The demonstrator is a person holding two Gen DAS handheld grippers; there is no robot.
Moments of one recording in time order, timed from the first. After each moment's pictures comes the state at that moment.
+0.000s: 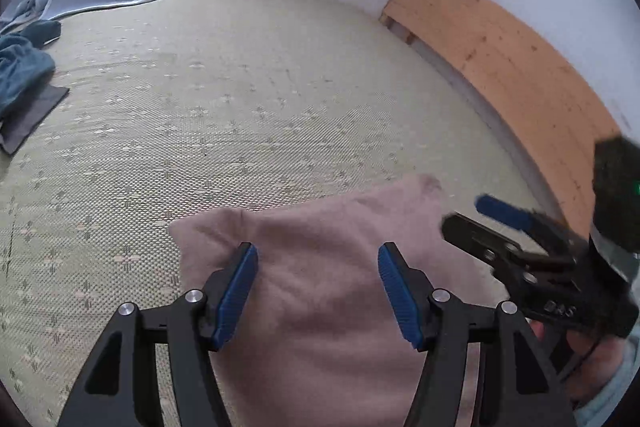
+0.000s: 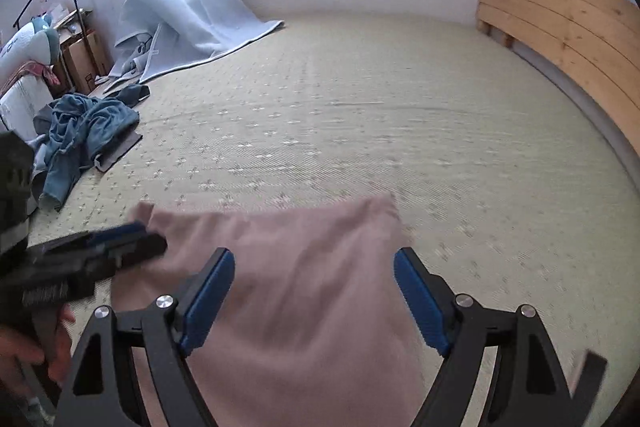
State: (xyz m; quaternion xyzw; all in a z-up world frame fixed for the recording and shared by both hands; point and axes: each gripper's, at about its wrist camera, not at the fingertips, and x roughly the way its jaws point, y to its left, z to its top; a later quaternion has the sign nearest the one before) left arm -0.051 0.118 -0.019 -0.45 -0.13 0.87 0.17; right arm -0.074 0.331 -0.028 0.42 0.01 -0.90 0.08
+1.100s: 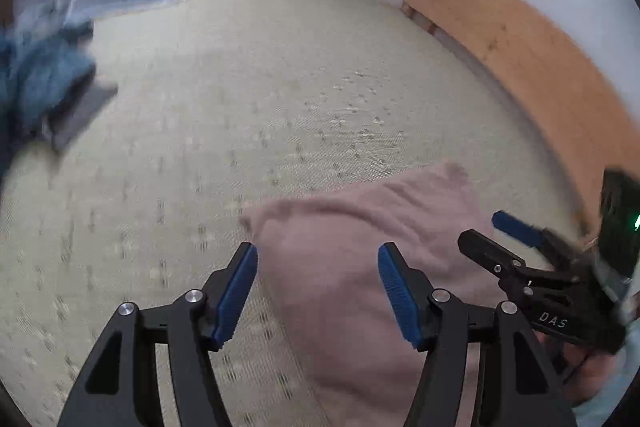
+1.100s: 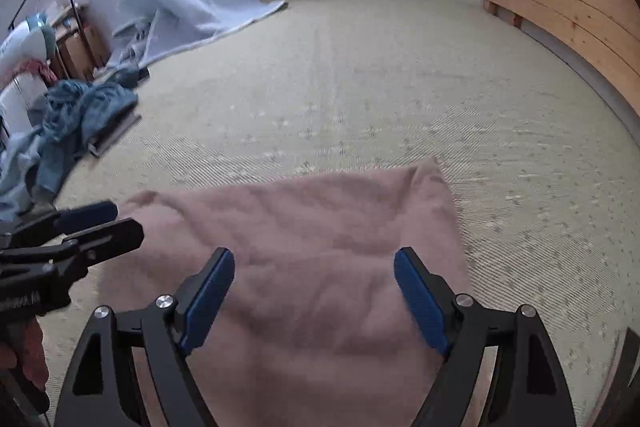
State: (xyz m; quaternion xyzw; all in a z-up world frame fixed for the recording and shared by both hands) left arm -0.044 0.066 -0.015 -0.49 -0.16 0.84 0.17; right arm -0.069 0.303 -0.055 0.43 -0.02 -0.90 0.07
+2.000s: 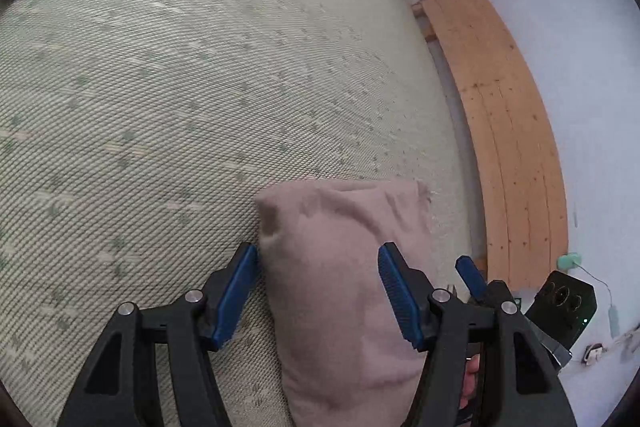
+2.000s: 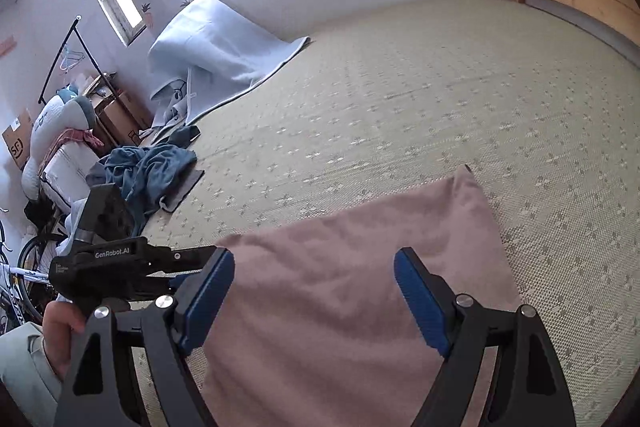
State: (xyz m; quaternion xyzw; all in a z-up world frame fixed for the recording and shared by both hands) left arm -0.099 0.028 -0.074 -0.55 -0.36 0.72 0.23; right arm -0.053 0.312 -0.030 0.39 -0.15 -0.90 0.14
